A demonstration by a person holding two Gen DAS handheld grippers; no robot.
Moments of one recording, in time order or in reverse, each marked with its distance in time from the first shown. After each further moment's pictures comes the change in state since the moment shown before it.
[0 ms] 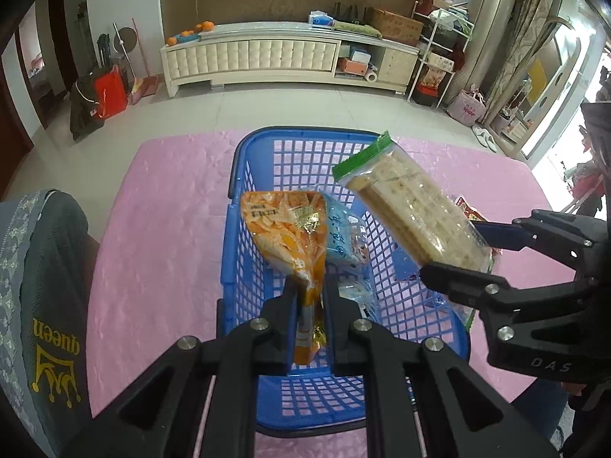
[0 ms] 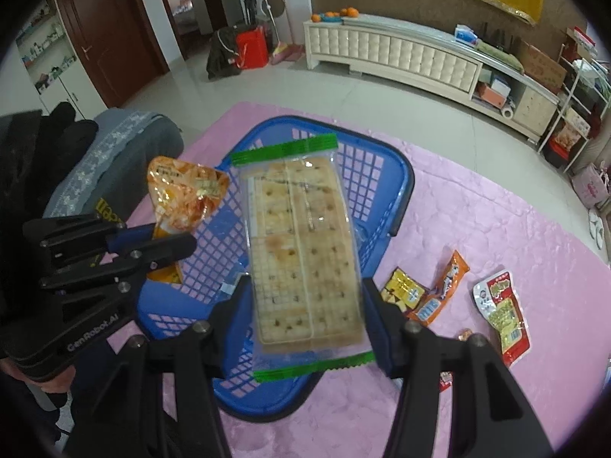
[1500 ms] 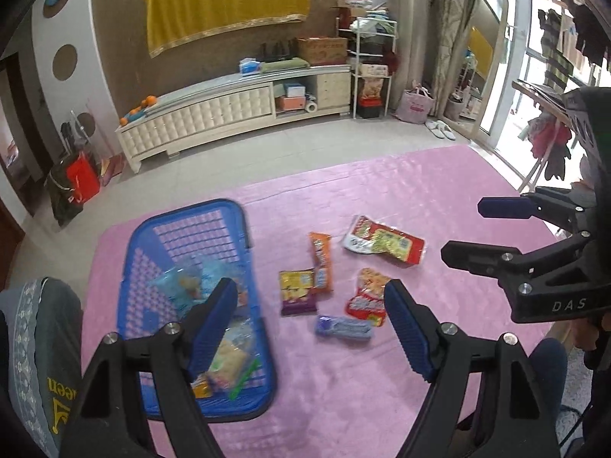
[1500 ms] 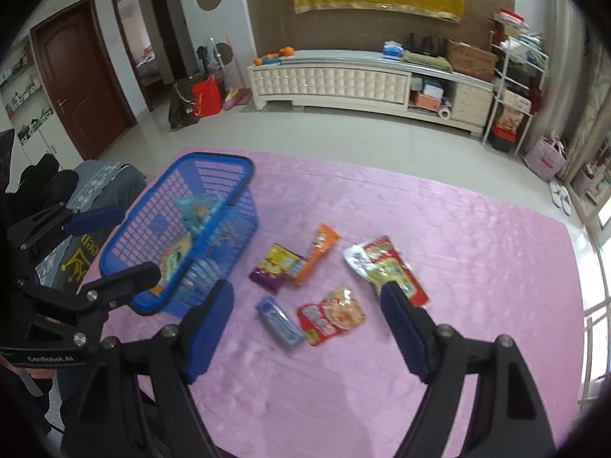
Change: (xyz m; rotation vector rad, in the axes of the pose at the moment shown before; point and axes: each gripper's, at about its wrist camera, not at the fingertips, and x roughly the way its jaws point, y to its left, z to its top) left arm -0.037 -0.181 0.007 0.255 -0.144 -0.010; right arm -0.121 -0.140 -0.087 0.150 -0.172 -0.078
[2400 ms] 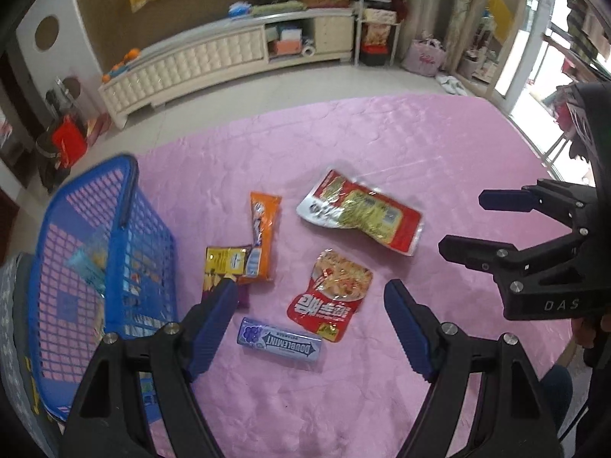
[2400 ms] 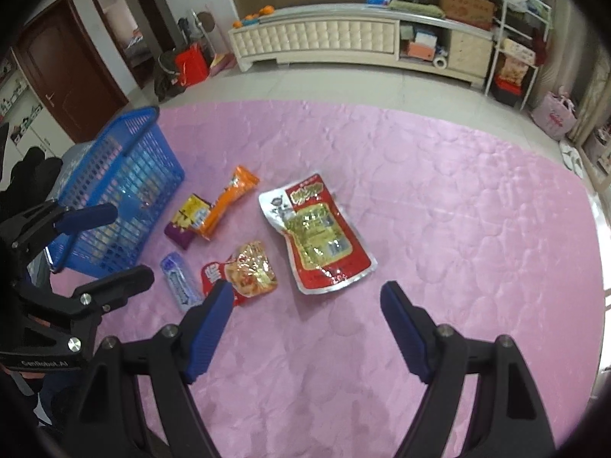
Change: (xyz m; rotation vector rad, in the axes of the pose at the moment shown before) left arm 0.129 -0.066 0.003 -0.051 0.216 0.021; right arm 0.087 -0.114 -0.030 0.011 0.165 0.062
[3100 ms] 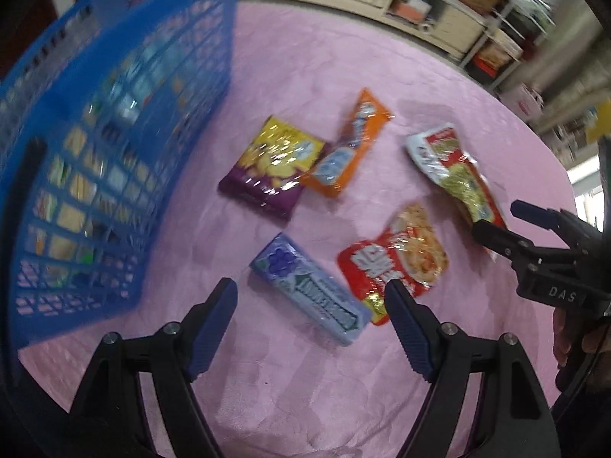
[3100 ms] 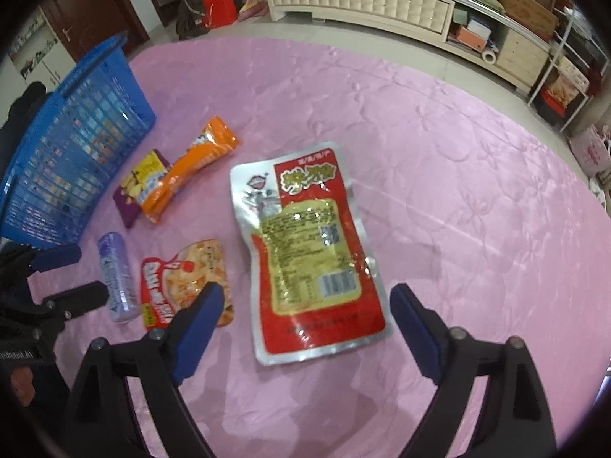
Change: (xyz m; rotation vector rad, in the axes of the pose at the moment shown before) left arm 0.067 0.065 -0.059 -0.541 0.196 0.008; right arm 0.098 -0.007 0.030 -0.195 0.163 0.014
